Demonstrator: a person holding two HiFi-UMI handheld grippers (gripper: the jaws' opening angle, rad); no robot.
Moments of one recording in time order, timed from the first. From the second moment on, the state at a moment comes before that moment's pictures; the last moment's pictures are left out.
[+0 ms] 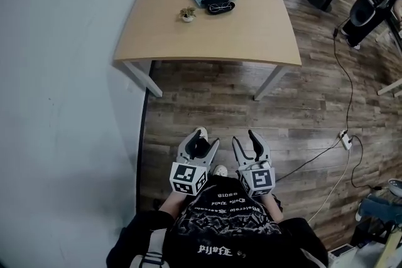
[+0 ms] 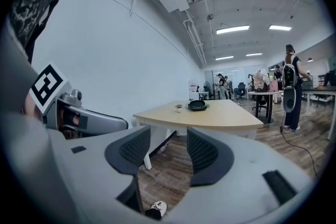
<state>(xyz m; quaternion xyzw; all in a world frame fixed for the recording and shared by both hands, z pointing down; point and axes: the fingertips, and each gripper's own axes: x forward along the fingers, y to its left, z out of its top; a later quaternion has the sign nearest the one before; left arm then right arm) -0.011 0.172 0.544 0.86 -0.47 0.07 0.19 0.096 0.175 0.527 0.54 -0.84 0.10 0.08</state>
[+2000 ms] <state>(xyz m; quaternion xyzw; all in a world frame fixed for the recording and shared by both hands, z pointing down) -0.064 -0.163 0.571 0.89 -0.40 0.10 0.20 0.057 -0.132 0.553 0.59 -0.79 0.13 0.10</state>
